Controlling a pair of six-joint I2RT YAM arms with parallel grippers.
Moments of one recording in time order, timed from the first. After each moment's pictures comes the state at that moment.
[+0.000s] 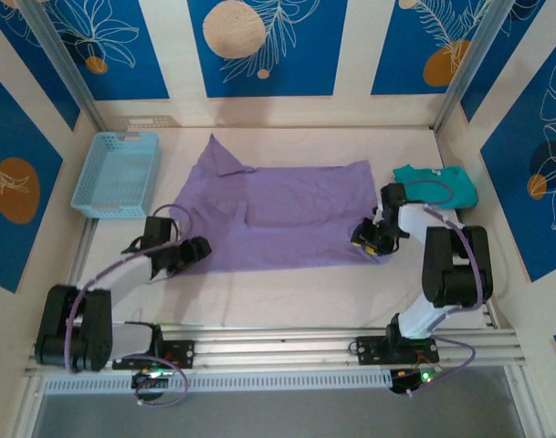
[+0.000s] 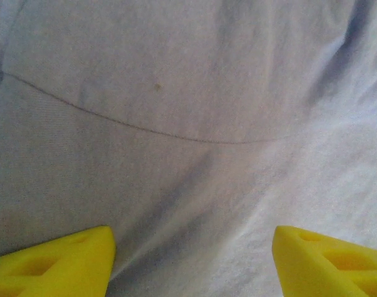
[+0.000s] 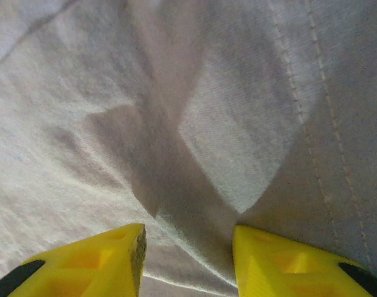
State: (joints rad) left arm -0.12 1.18 0.41 -0.23 0.36 -0.59; right arm -0.01 1.54 0.79 -0.67 -0.34 0.43
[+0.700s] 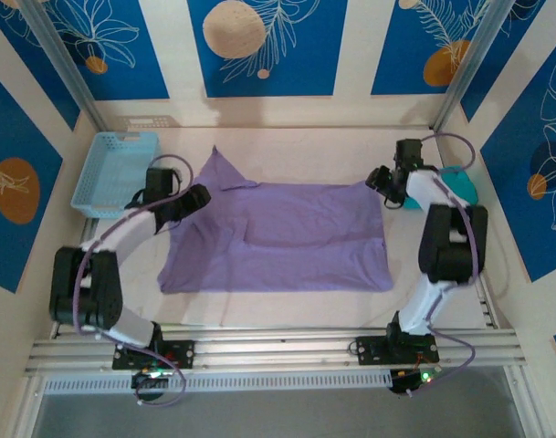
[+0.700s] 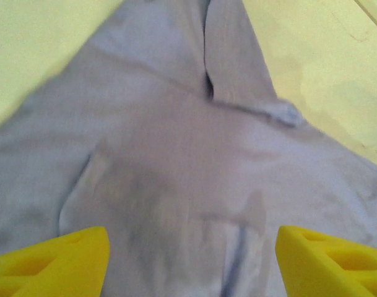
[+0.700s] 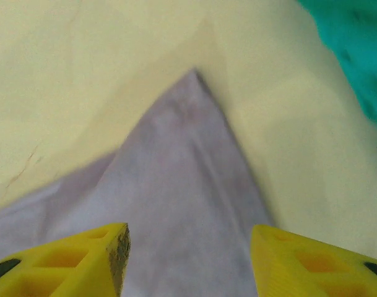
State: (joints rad) left arm -0.12 1.55 0.95 -0.21 0.23 -0.59; right arm -0.08 1.87 1.33 -0.51 -0.14 0.47
